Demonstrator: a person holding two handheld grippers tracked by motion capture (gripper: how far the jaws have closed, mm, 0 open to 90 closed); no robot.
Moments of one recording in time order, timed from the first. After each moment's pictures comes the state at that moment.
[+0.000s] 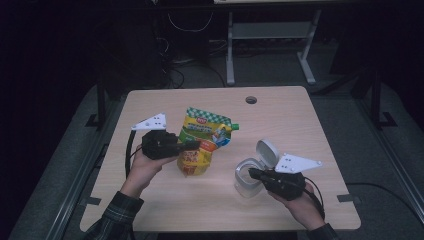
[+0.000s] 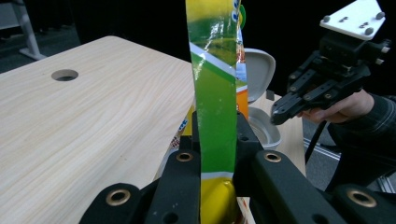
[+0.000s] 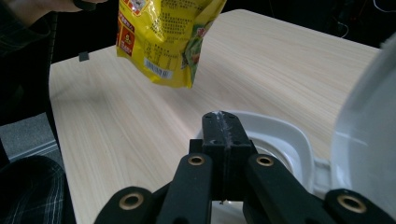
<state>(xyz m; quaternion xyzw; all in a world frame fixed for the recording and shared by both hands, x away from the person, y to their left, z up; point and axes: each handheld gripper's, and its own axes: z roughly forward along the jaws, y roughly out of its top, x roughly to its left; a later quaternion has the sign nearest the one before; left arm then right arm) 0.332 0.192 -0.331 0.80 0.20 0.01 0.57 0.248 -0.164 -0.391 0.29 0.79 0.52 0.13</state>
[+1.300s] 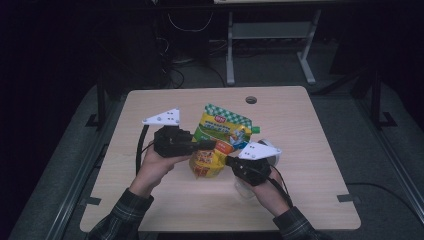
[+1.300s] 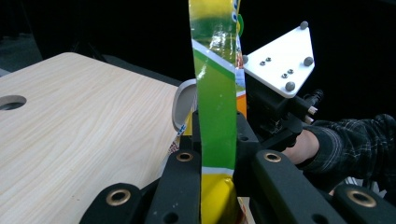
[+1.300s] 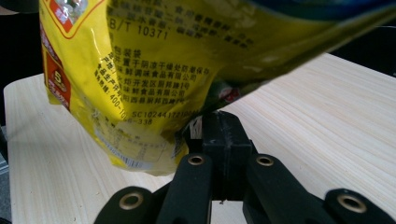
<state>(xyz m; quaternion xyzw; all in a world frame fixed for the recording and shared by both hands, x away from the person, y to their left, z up) 0.324 0.157 -0.305 0.80 0.16 -0.03 0.58 0.281 -0.091 -0.387 0.29 0.79 0.51 0.16</state>
